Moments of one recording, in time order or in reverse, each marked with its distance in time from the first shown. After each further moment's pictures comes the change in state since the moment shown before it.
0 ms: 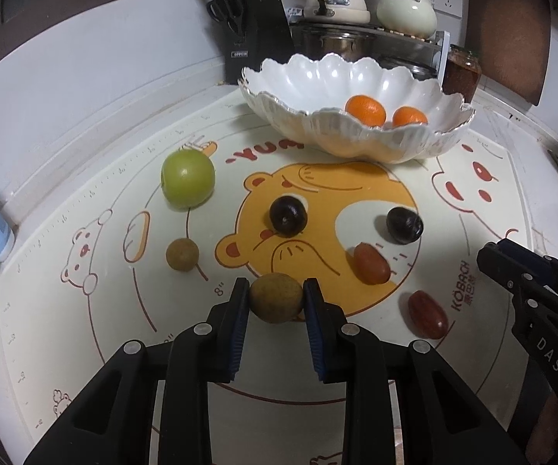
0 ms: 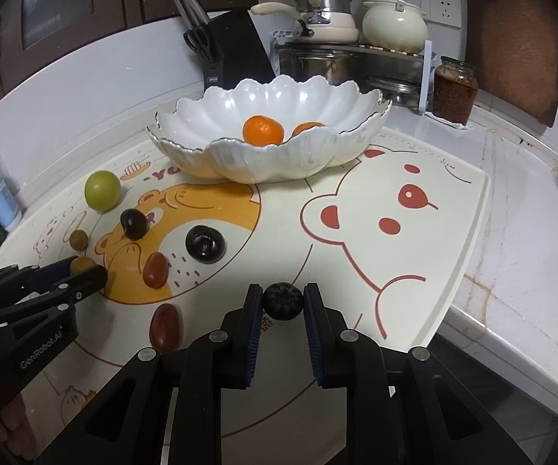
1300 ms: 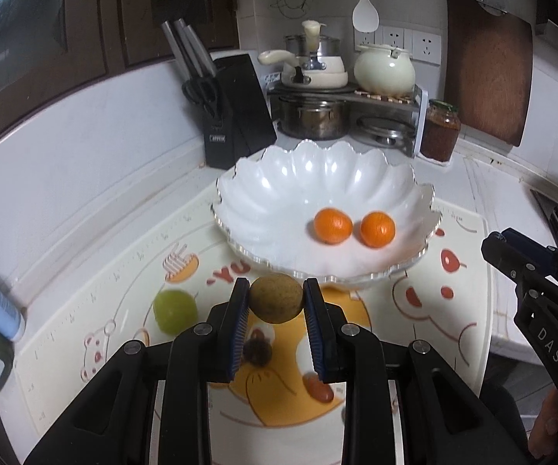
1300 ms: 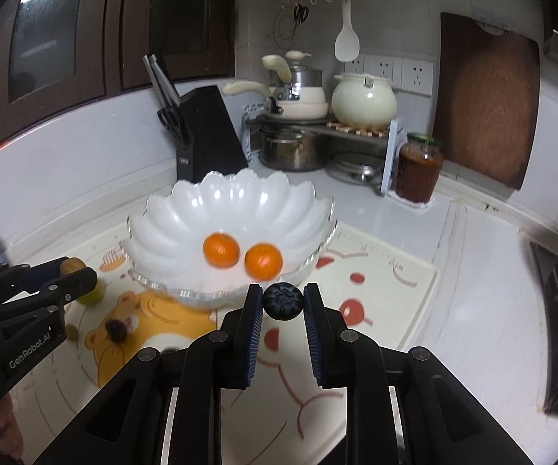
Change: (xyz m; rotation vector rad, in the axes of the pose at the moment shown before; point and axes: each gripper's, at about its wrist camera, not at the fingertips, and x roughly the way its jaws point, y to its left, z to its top) left arm -0.037 -0.027 0.091 0.044 -0.159 -0.026; right arm -0.044 -0.028 0.080 -0.018 -0.198 -0.093
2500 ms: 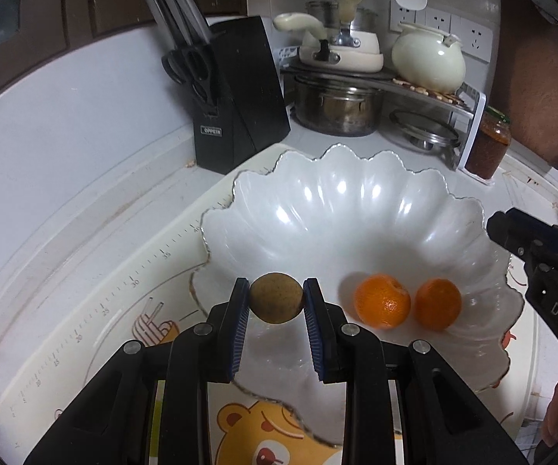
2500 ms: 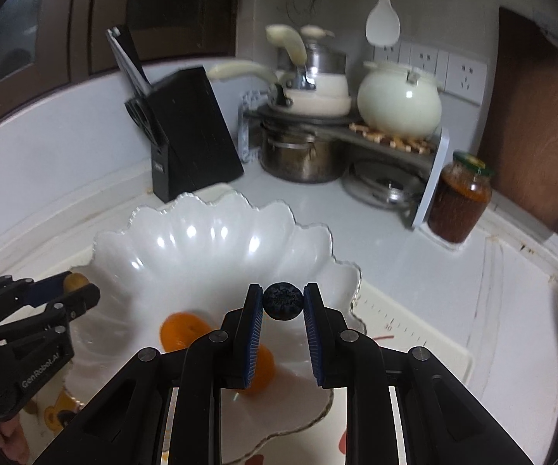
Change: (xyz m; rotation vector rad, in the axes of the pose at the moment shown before) left arm 0.121 0.018 0.065 -0.049 0.099 -0.005; right arm 0.128 -0.001 0.077 -0.051 0.095 0.013
